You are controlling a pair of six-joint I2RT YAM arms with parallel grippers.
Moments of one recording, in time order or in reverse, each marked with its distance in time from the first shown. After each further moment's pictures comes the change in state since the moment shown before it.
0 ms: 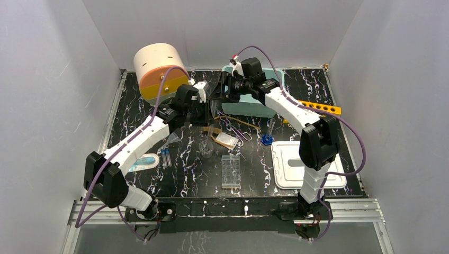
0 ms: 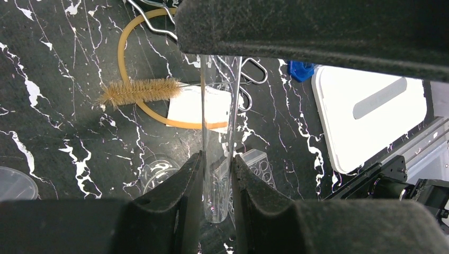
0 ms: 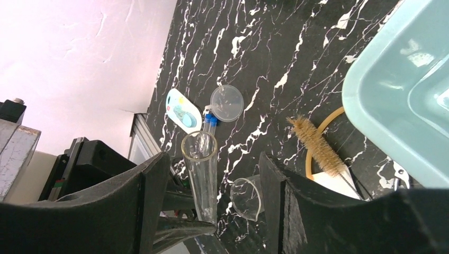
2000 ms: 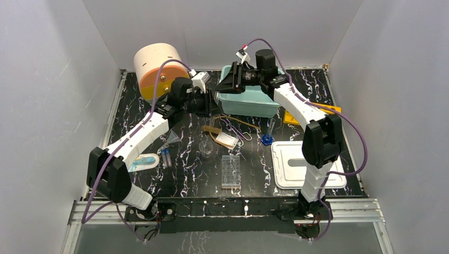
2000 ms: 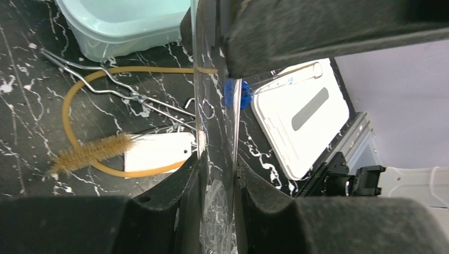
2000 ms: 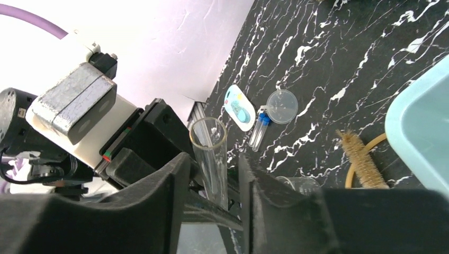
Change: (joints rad) left arm 0.068 0.051 0.013 0.240 0.270 -0.037; right arm -0.107 0.005 0.002 0.201 -0.327 0.156
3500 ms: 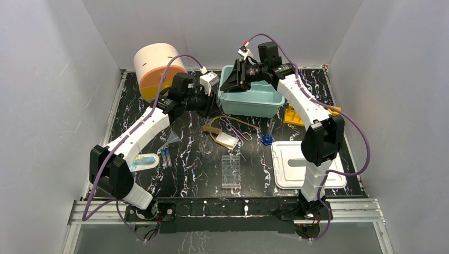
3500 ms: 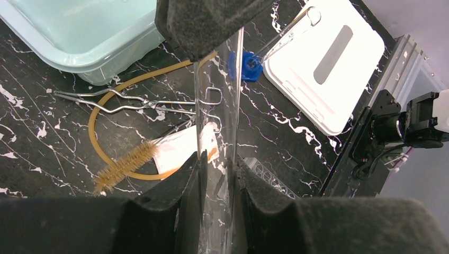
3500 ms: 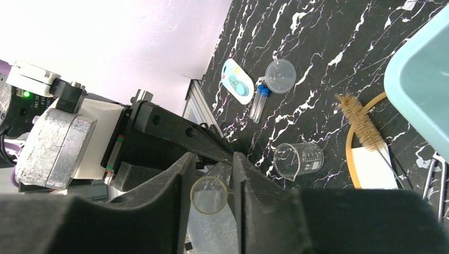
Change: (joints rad) left arm 0.005 0.031 0.099 -0.148 0.119 0.391; right arm -0.024 0.033 0.228 -0.425 -0.030 -0.159
